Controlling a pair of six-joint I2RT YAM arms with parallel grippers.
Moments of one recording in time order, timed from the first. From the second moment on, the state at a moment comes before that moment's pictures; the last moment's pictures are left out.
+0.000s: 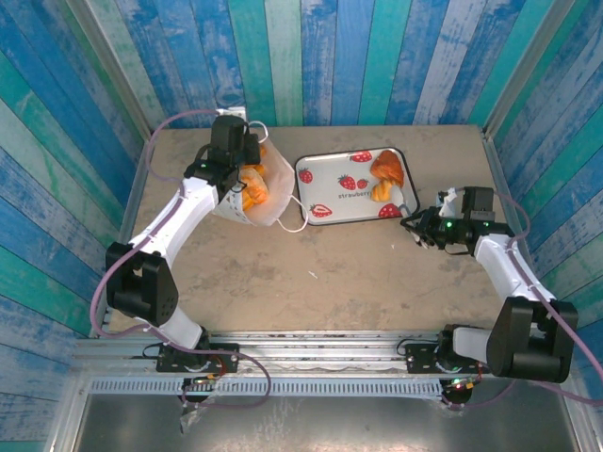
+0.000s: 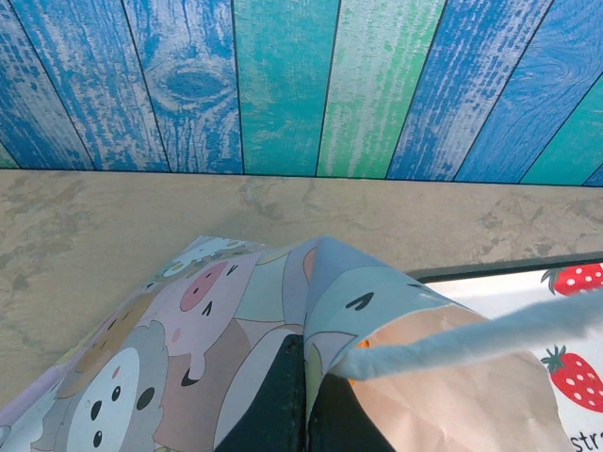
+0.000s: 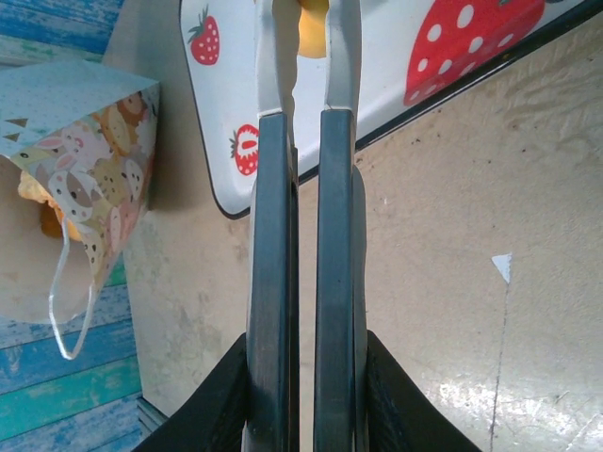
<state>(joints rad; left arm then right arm) -0.32 1.58 1.36 -0.26 -0.23 -0.21 -0.11 1.24 0.74 -0.47 -0.74 0.52</state>
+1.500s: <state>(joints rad) -0.32 1.58 1.35 -0.25 -0.20 -0.22 -0.20 1.27 0.76 -0.60 -0.65 0.36</state>
